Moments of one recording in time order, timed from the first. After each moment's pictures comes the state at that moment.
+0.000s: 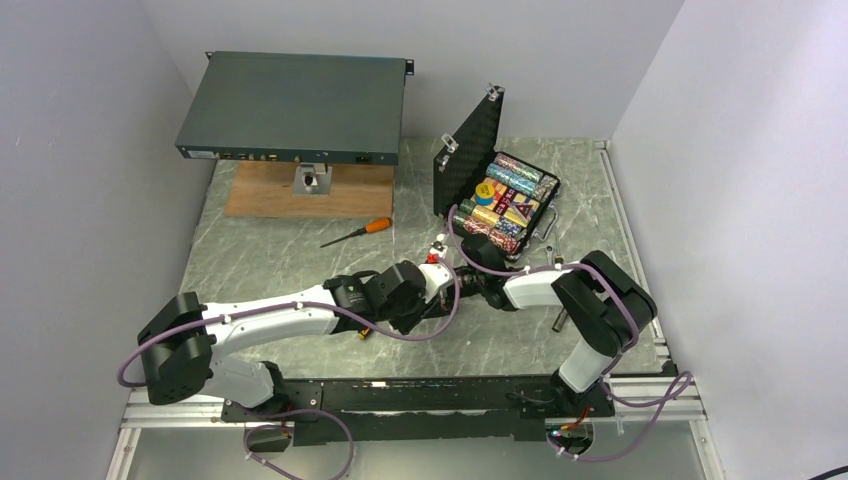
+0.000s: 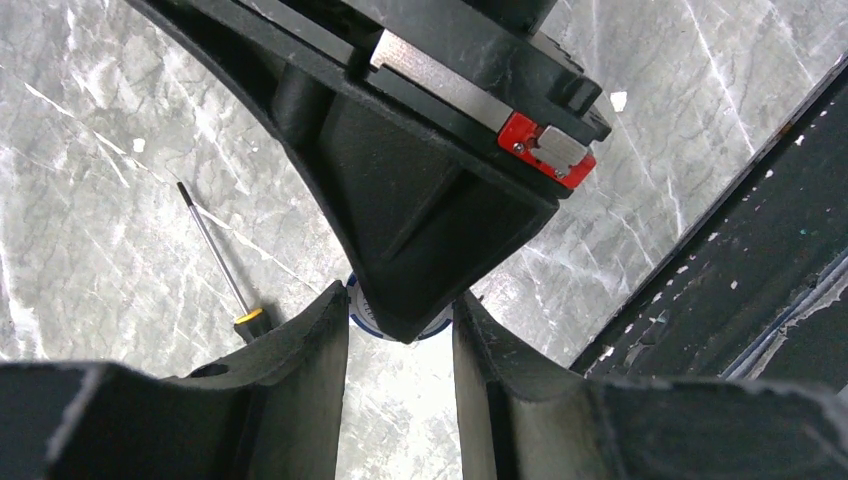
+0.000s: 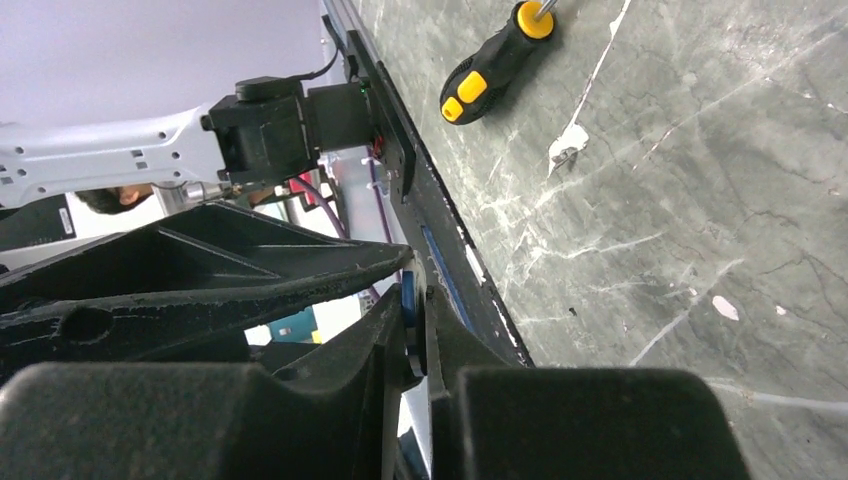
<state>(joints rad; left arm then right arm) -1.10 1.35 0.88 -0.38 -0.13 -0.15 0.65 1.66 0.61 0.43 -0.93 0.97</state>
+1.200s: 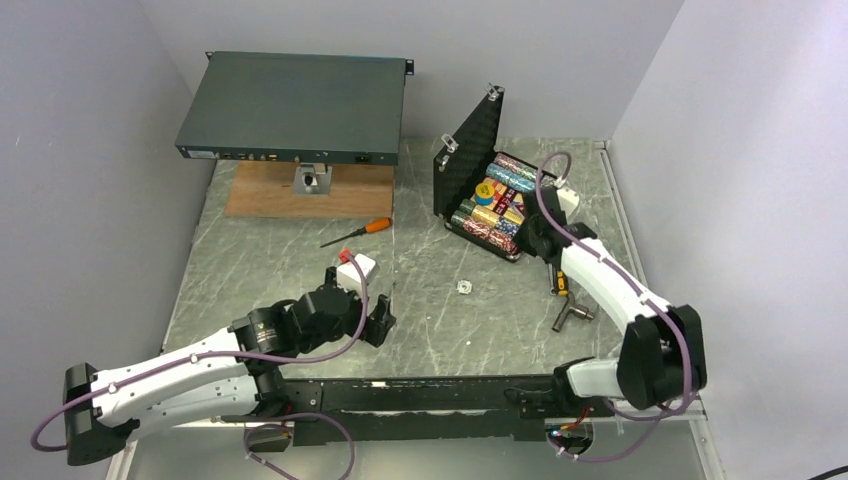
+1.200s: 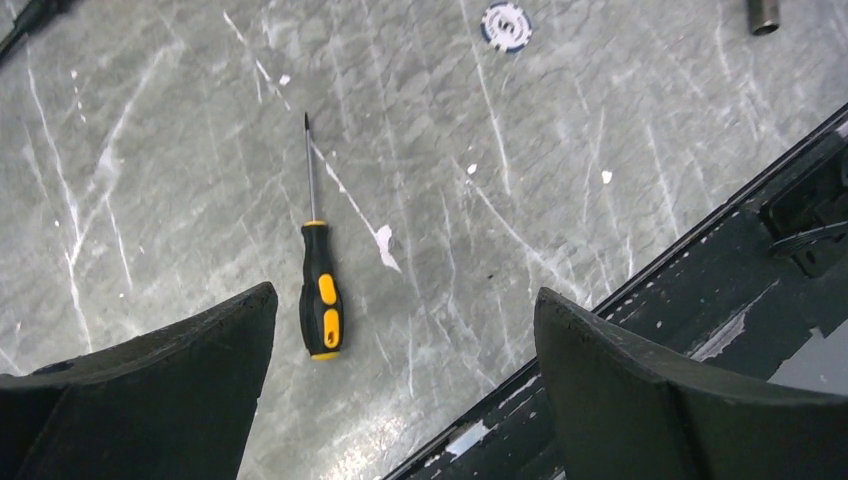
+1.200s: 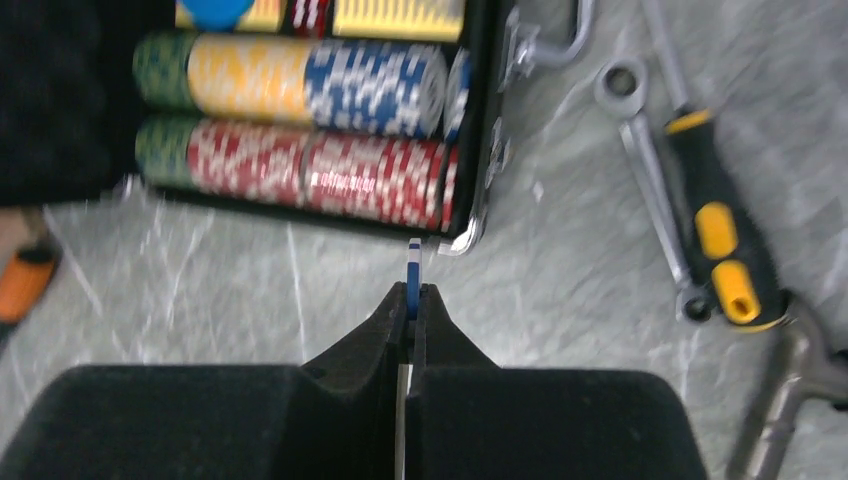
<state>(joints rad) -1.11 0.74 0.62 -0.41 -0.33 -0.44 0.31 1.29 0.87 -0.46 0.26 0.75</state>
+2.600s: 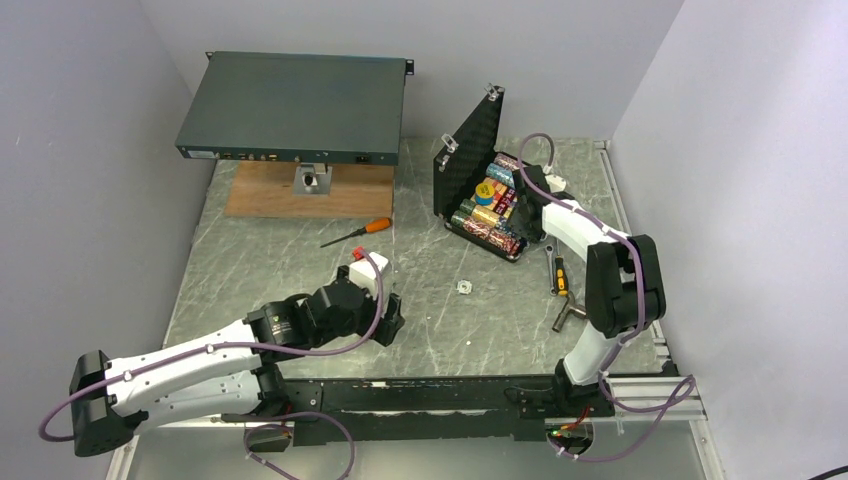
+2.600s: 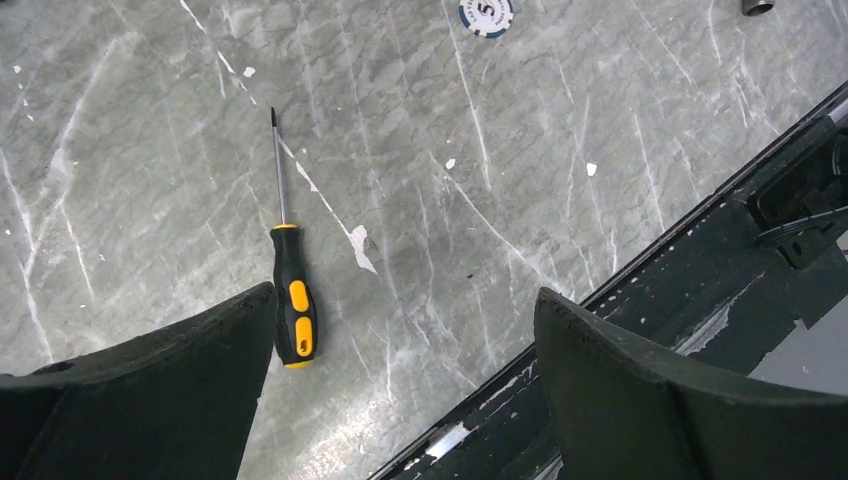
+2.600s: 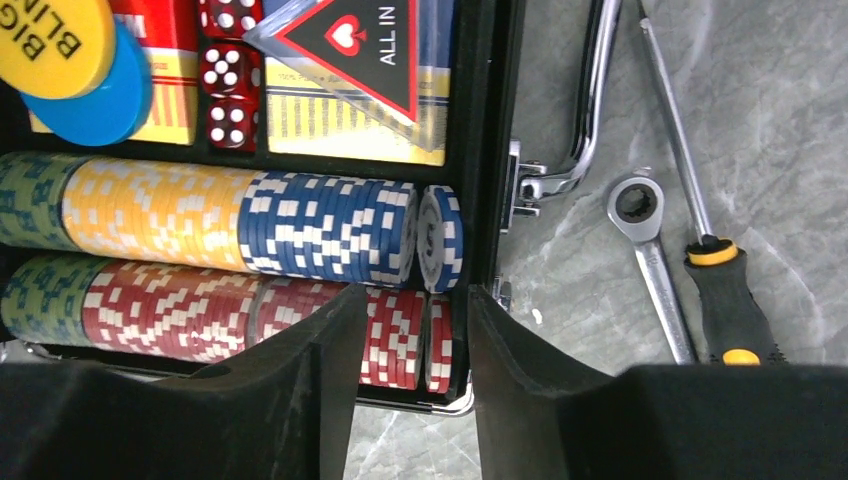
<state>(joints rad) -1.11 0.85 0.65 -0.40 -0.30 -0.46 0.21 1.72 1.15 -0.47 0.30 0.69</state>
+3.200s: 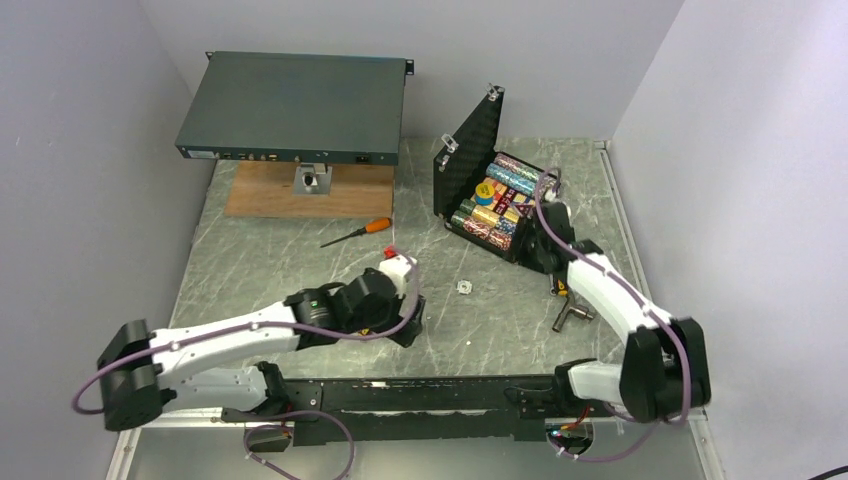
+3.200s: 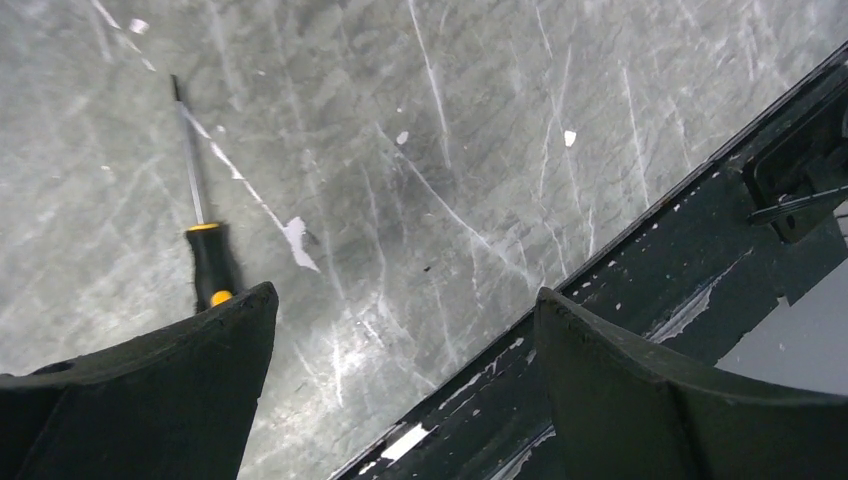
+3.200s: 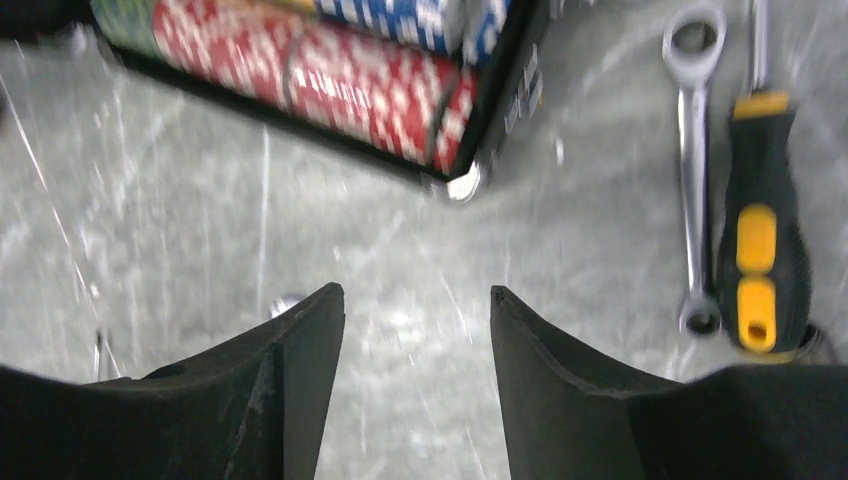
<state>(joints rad) -1.11 1.04 0.71 -0.38 -0.20 -0.50 0.22 1.32 0.84 -0.40 0.08 0.54</state>
